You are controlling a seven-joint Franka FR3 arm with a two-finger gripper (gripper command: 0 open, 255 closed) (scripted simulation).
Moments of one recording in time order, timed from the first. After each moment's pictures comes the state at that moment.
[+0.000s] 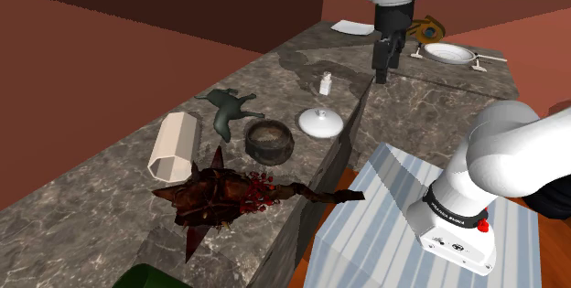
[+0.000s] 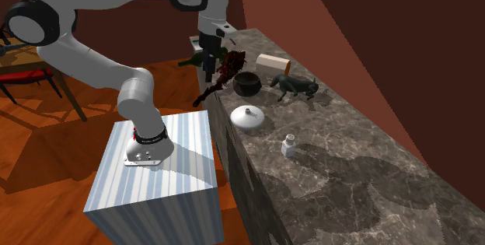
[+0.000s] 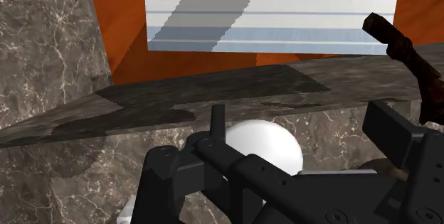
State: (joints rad) arm 0.01 -0.77 -0.03 -2.44 -0.07 1.47 -0.04
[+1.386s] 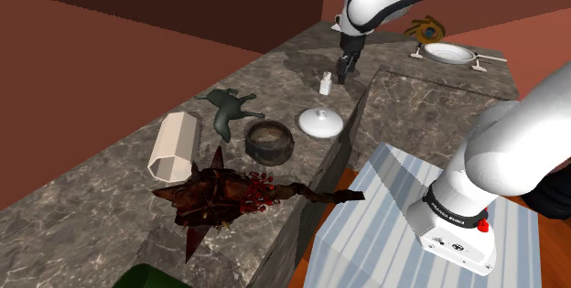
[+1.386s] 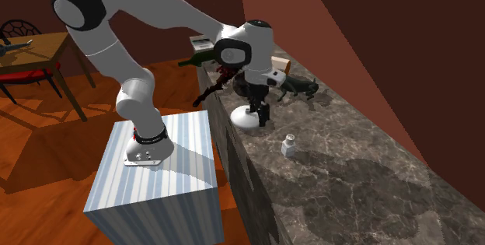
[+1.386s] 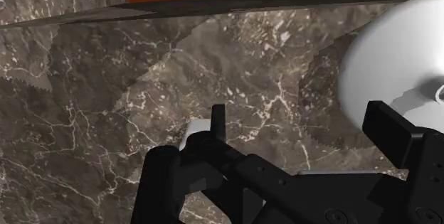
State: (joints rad) arm -0.04 -0.29 -0.28 -2.40 -0.19 2.15 -0.32
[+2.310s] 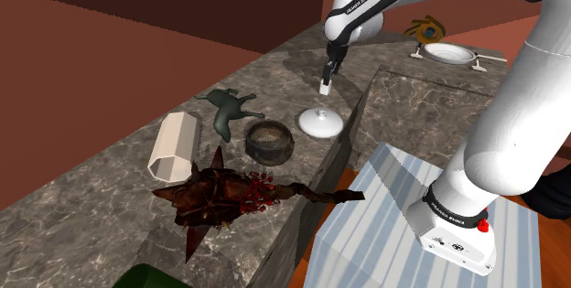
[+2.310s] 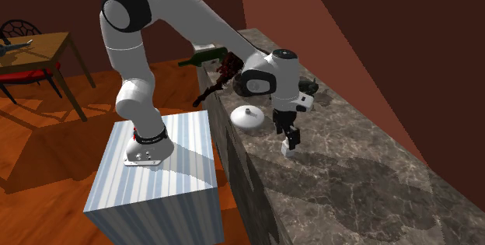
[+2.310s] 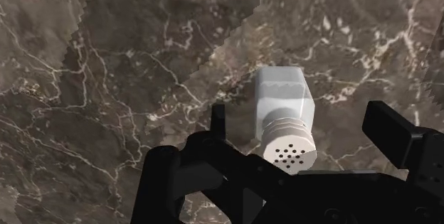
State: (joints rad) arm -0.05 0.08 -0.36 -2.21 -0.02 2.42 -0.54
